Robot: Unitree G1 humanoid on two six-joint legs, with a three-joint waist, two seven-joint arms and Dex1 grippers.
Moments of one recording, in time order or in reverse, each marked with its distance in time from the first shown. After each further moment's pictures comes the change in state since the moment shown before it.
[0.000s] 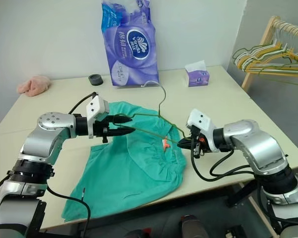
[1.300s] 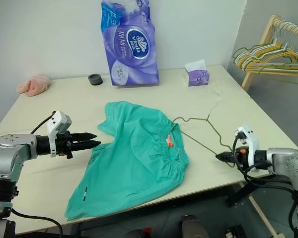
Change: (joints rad) left arm 0.222 0.167 0.185 0.025 -0.022 0.152 -0.066; right arm 0.324 -0.143 -0.339 0.112 0.304 0.290 -0.215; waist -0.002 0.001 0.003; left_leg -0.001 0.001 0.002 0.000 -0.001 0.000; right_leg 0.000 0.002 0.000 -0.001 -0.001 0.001
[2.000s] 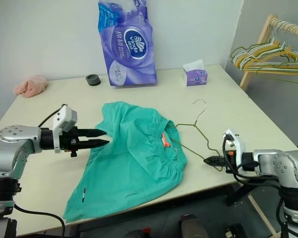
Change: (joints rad) left arm -0.040 -0.003 0.012 -0.070 -0.036 -0.039 -0.037; right arm -0.151 0.132 0.080 0.132 0.037 0.086 -0.076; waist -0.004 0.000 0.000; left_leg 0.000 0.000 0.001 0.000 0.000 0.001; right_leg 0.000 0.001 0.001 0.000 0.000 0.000
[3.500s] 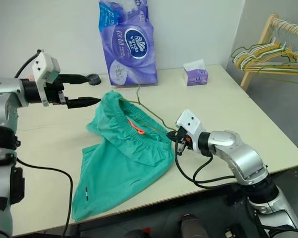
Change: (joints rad) left arm -0.586 -0.042 -0.125 0.535 0.218 -0.365 -0.091; right arm -0.132 0.138 0.438 -0.227 -0.429 -0.724 -0.029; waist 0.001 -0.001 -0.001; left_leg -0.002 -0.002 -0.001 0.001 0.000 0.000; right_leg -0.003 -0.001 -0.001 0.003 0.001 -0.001
